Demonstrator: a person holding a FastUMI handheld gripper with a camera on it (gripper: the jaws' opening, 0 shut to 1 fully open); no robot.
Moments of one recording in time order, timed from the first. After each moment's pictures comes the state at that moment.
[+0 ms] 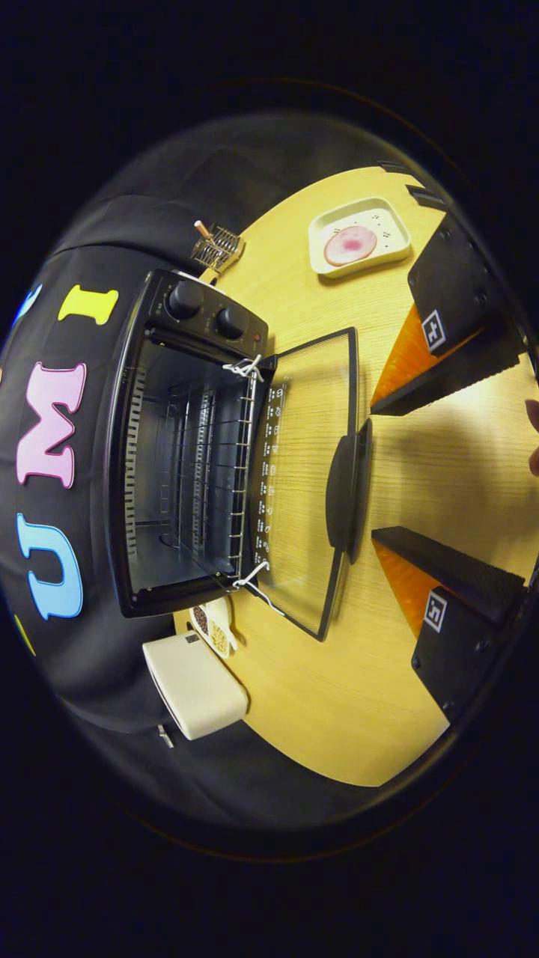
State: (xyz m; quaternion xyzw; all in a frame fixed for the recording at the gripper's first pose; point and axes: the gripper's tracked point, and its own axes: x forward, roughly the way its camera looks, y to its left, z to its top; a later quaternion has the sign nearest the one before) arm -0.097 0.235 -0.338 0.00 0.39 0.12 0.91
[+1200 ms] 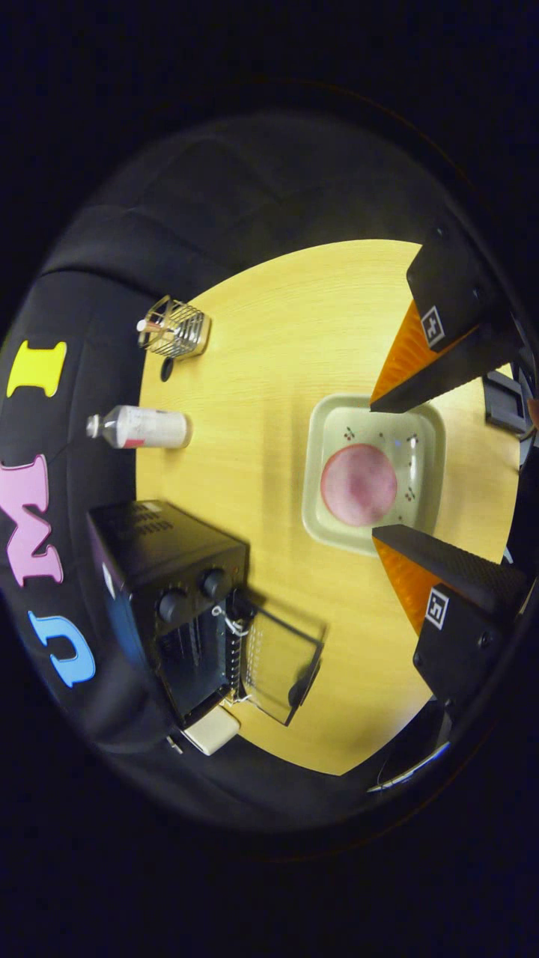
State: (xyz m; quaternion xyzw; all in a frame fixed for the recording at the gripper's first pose) arm -0.032 -0.082 -0.371 0.01 0.50 0.16 0.85
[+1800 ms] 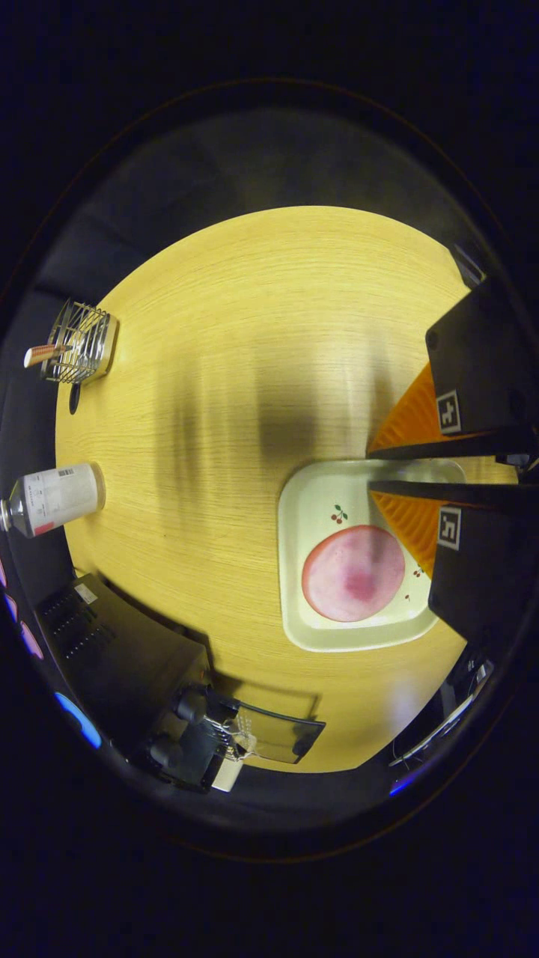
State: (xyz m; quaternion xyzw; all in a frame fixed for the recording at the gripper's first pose) arm -0.019 -0.103 -0.437 0.04 0.62 0.17 0.77
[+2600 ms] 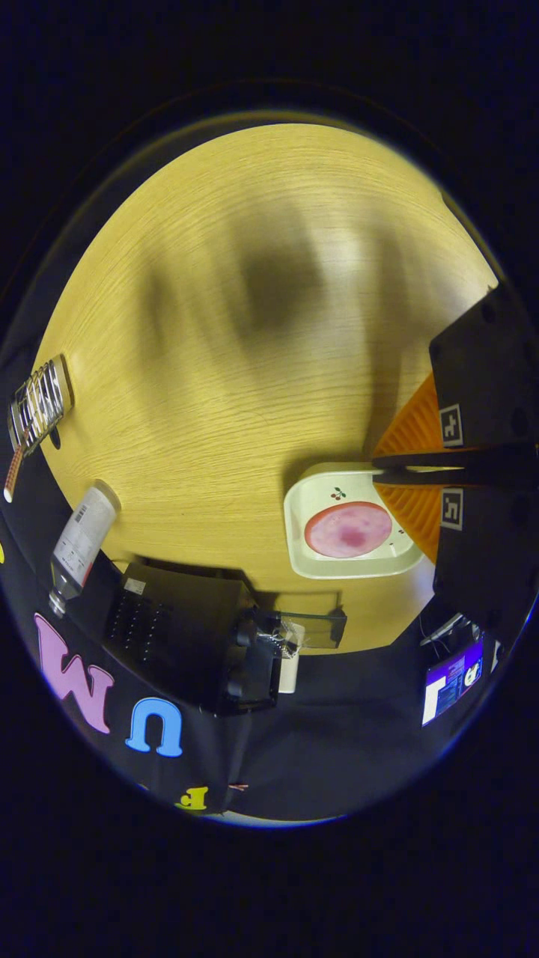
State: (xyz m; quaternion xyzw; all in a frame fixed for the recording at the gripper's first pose) arm -0.041 -0.091 -0.405 0.31 0.61 0.22 0.69
